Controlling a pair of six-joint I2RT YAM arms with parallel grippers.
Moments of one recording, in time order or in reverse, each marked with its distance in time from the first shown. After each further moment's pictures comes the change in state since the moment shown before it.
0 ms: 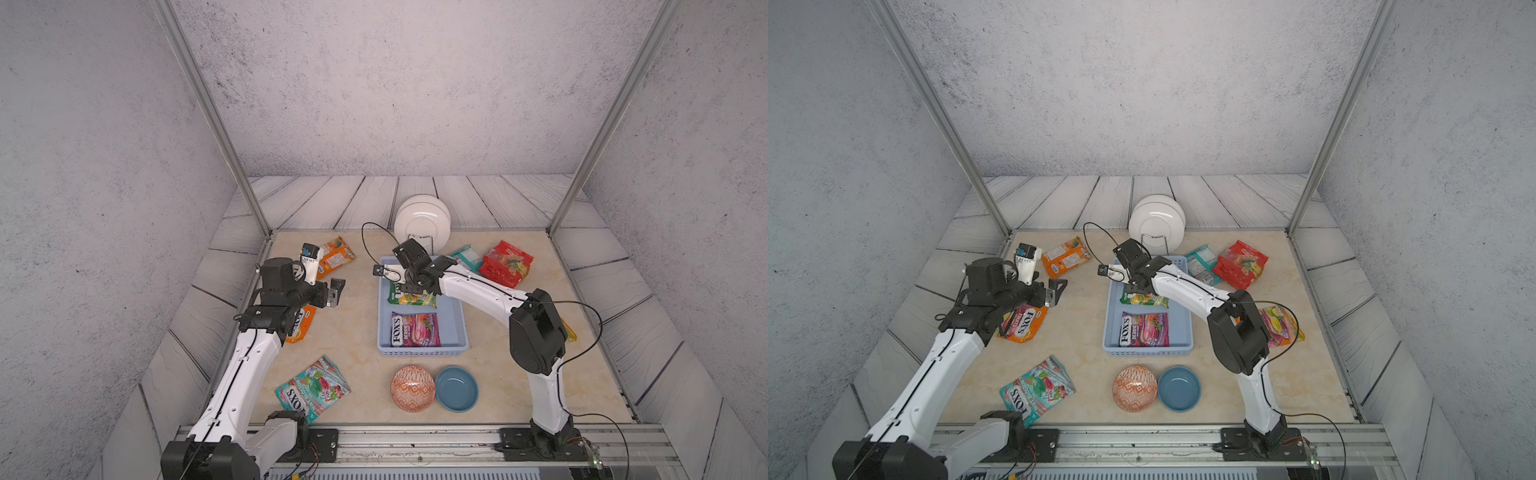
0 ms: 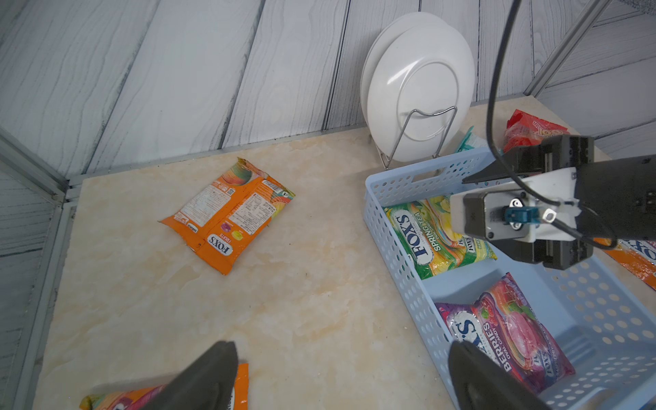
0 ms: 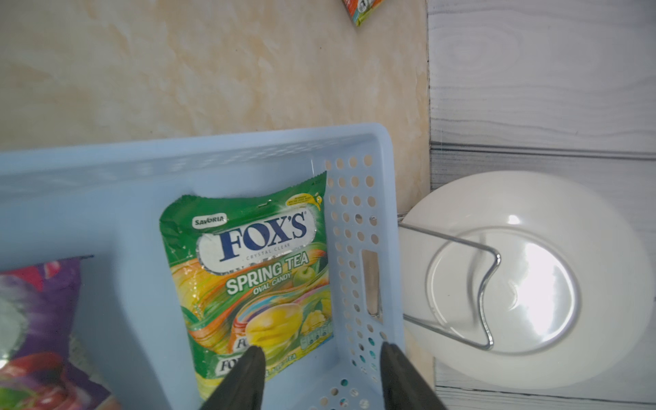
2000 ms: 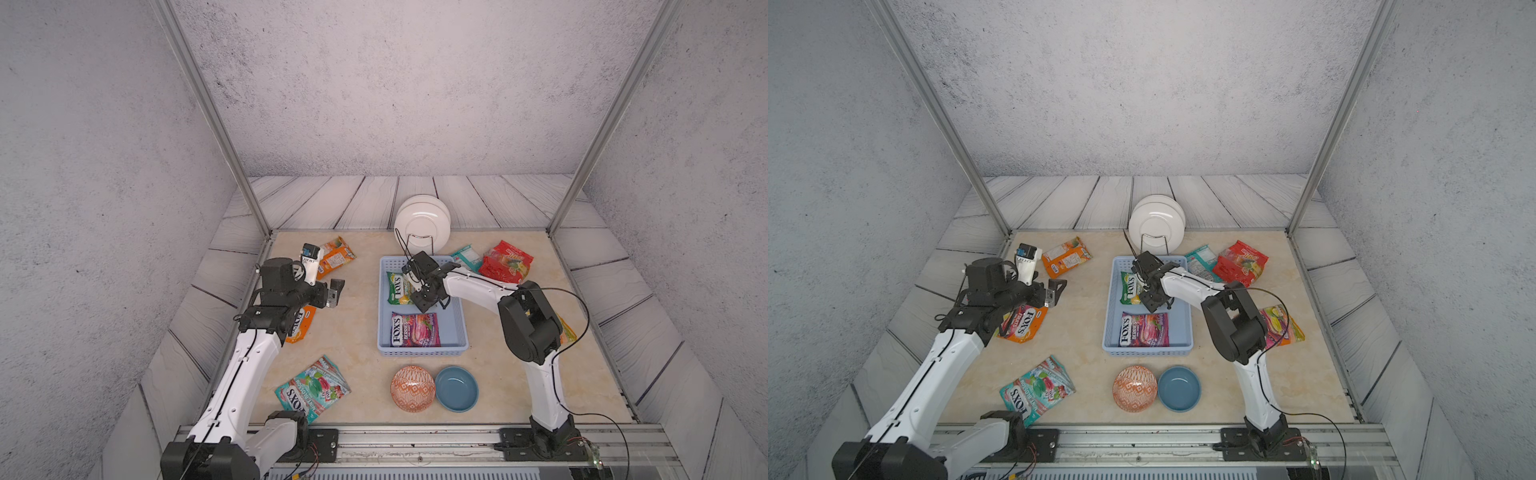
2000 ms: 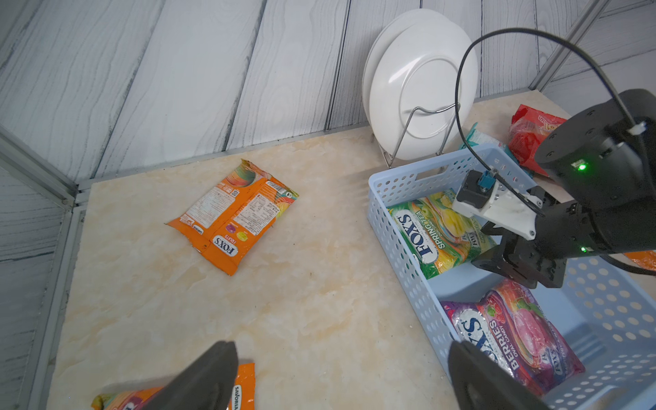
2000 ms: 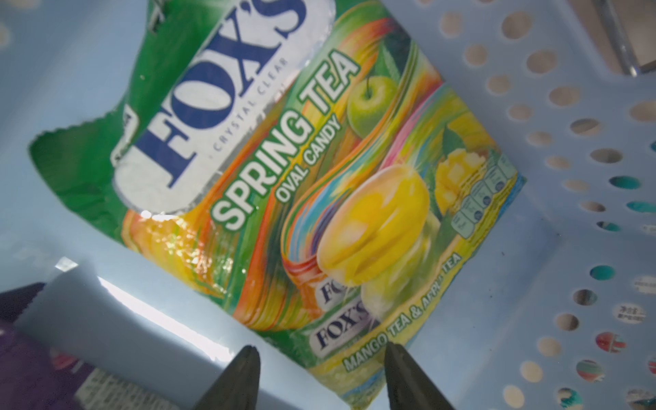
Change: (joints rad) left arm -0.001 -0.002 0.000 -0.013 -0.007 0.042; right arm -0.101 0.079 -0.106 -0.112 -0.139 0.716
